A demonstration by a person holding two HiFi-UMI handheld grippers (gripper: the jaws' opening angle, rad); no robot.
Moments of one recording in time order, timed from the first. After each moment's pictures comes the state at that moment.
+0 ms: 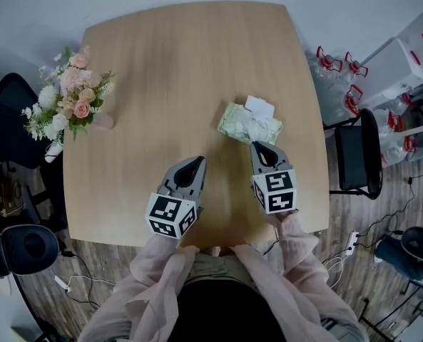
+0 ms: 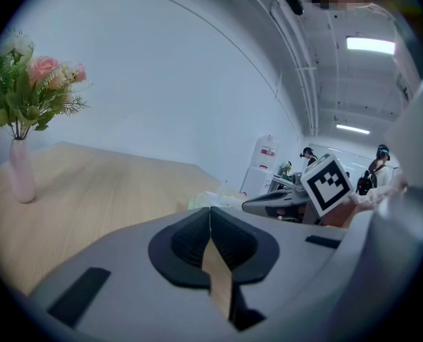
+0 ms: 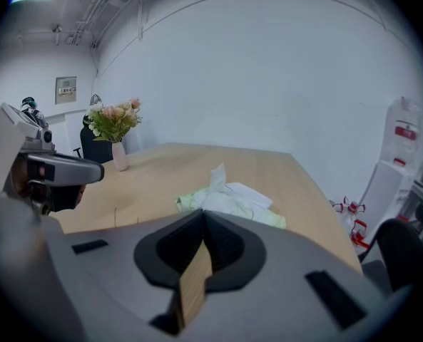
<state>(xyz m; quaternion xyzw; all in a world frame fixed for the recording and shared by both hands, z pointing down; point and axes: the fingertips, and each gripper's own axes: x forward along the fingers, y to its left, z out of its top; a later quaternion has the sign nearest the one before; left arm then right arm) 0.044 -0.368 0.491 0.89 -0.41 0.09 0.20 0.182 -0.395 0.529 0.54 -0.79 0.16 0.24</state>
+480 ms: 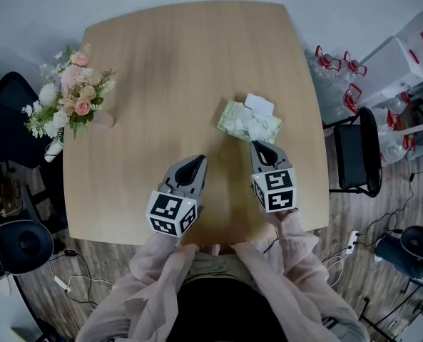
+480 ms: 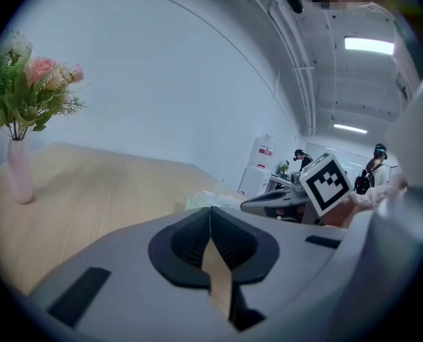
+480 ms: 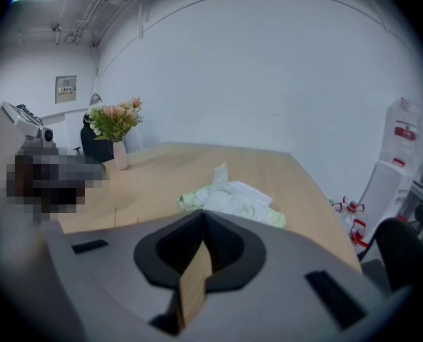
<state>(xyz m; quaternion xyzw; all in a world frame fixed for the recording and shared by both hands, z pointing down) 0.045 -0.364 0.490 0.89 -0.40 0.09 0.20 0.180 -0.389 0.530 0.54 -0.79 0.16 0.25</state>
